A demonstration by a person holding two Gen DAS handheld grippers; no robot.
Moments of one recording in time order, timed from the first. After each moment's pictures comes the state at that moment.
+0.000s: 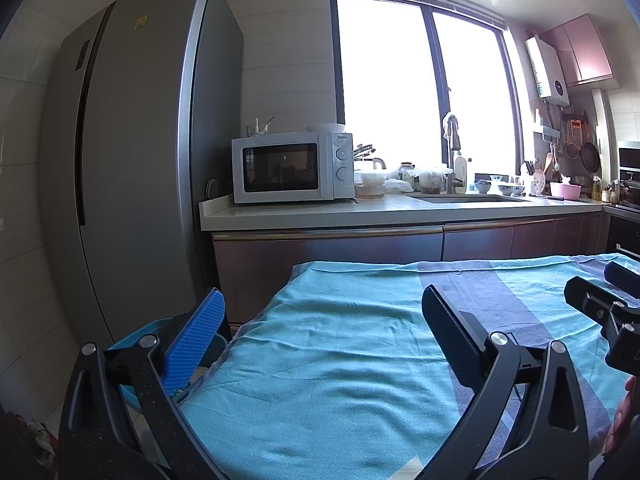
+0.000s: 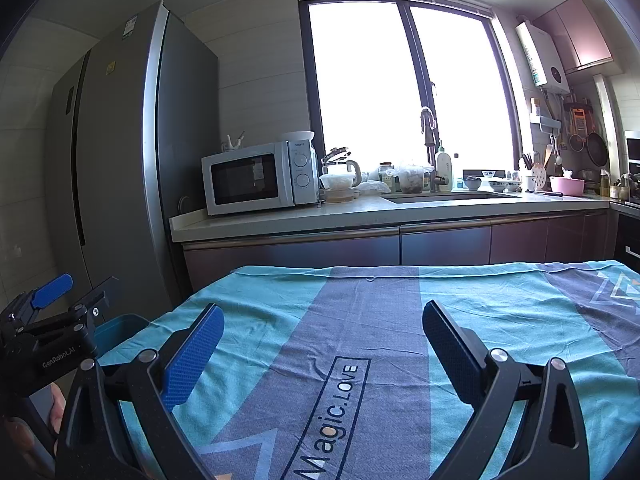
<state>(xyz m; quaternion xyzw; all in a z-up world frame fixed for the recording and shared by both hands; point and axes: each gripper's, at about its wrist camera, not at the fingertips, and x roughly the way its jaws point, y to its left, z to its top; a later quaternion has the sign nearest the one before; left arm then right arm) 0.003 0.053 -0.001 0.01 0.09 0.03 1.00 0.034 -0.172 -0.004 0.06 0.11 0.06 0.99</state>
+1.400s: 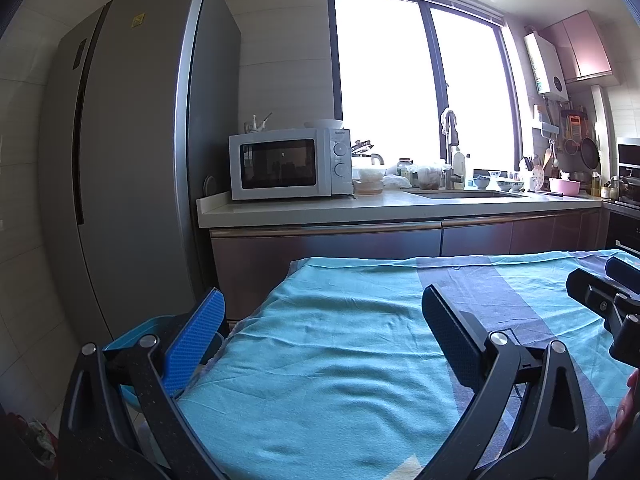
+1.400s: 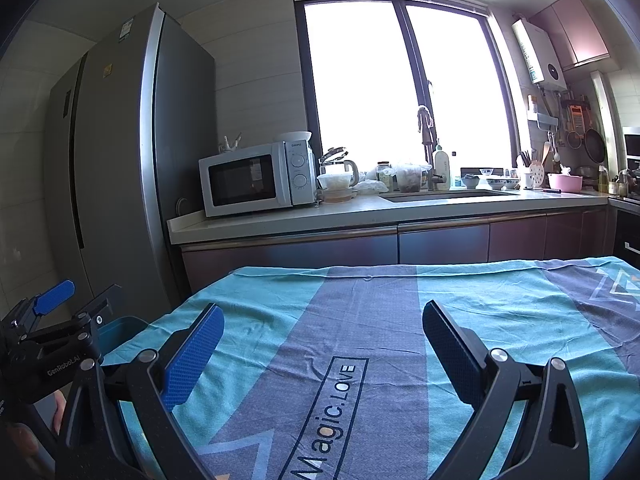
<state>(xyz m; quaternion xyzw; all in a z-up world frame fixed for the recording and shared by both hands) 0.006 0.051 -0.005 0.02 0.09 0.03 0.99 0.037 -0.173 -0.006 0.06 0.11 0.06 0.99</state>
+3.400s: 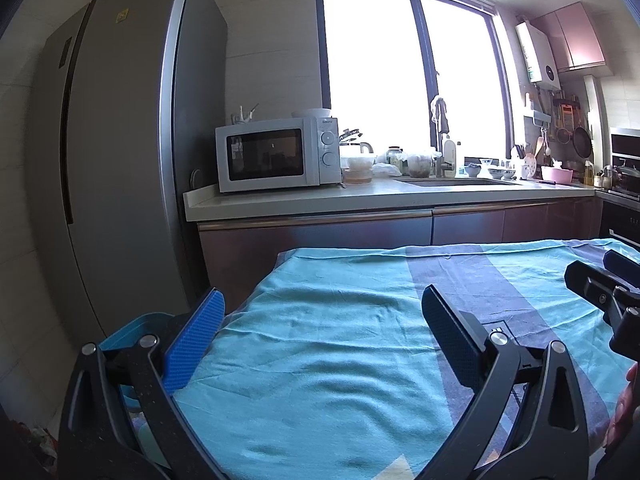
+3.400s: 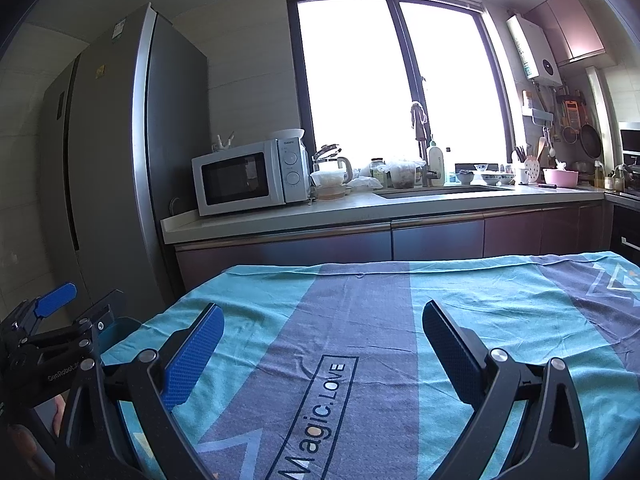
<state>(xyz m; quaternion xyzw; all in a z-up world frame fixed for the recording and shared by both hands) 0.025 0.047 -0.007 0.02 0.12 0.01 0.99 0.042 -0.183 -0.009 0.07 0.12 0.05 0.99</state>
